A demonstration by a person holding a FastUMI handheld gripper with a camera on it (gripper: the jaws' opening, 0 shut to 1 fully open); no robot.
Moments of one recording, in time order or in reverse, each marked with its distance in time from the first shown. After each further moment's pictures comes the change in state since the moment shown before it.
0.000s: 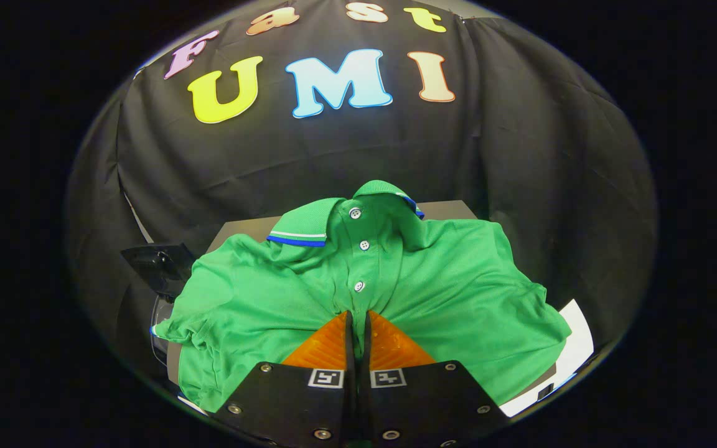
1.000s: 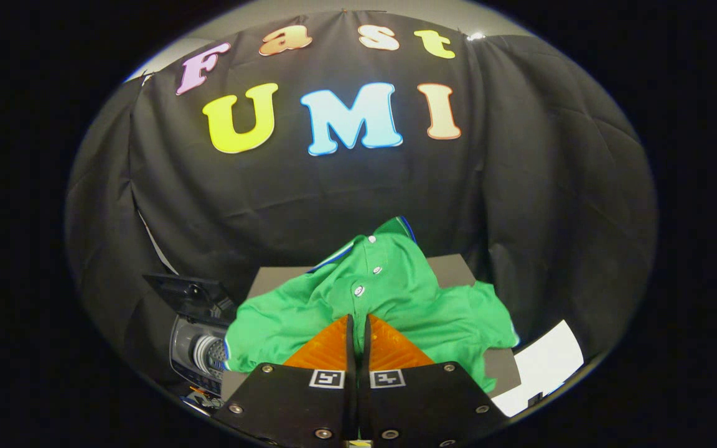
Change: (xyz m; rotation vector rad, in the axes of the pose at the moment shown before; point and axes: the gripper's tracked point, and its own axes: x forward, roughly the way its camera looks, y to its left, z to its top) arm -0.086 0.035 0.094 -0.018 -0.157 0.019
